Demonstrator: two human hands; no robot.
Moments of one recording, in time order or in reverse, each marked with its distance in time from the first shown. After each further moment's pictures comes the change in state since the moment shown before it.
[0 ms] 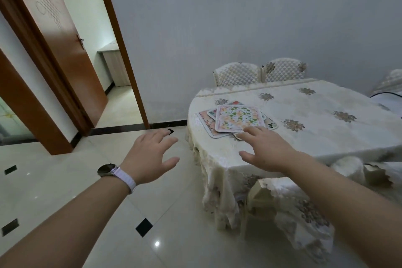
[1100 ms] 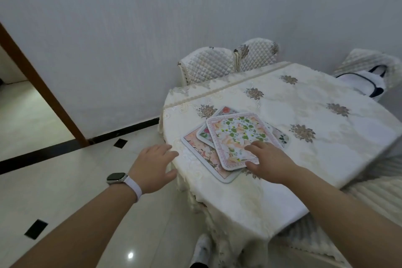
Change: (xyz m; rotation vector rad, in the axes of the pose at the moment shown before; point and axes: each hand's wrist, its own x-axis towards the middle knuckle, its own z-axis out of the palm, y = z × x) left_hand 0.387 -0.231 0.222 -0.182 -0.169 0.388; right_hand 0.339 0.073 0.138 0.153 -0.173 0.472
